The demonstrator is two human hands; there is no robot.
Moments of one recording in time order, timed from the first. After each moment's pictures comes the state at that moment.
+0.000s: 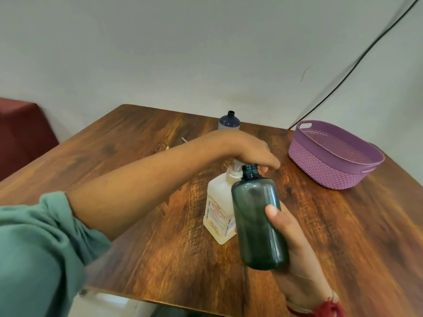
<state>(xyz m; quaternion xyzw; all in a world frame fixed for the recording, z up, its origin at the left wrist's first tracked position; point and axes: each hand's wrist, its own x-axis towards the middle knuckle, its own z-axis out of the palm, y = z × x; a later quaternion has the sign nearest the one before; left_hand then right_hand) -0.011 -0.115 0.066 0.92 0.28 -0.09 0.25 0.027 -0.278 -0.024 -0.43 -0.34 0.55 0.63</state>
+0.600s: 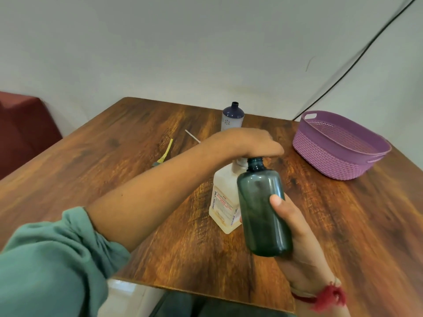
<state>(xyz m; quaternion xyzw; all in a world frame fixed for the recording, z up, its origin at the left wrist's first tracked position) -0.012 -0.117 0.052 0.90 0.32 -0.03 0.29 0.024 -0.279 -0.030 -0.44 -0.33 0.55 0.63</state>
